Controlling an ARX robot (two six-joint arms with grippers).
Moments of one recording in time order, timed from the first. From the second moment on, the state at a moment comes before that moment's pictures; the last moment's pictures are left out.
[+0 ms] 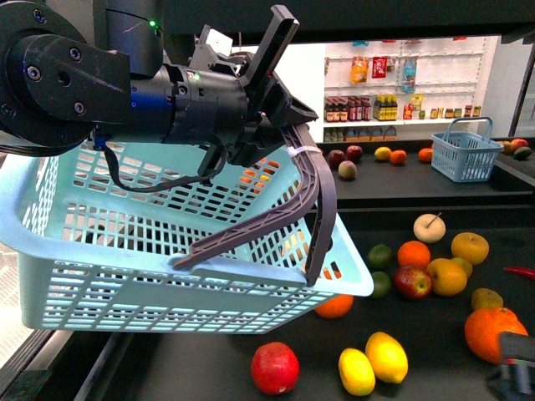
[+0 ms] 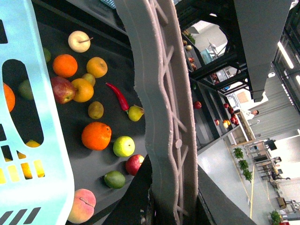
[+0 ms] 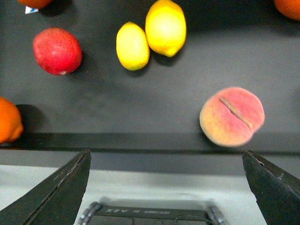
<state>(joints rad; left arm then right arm) -0.37 1.97 1.39 0.42 0.60 -0.79 0.03 1.90 0.70 0.39 -0.09 0.18</state>
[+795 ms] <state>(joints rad) -0.37 1.97 1.39 0.42 0.60 -0.79 0.04 2.68 1.62 0.25 -0.09 -0.10</state>
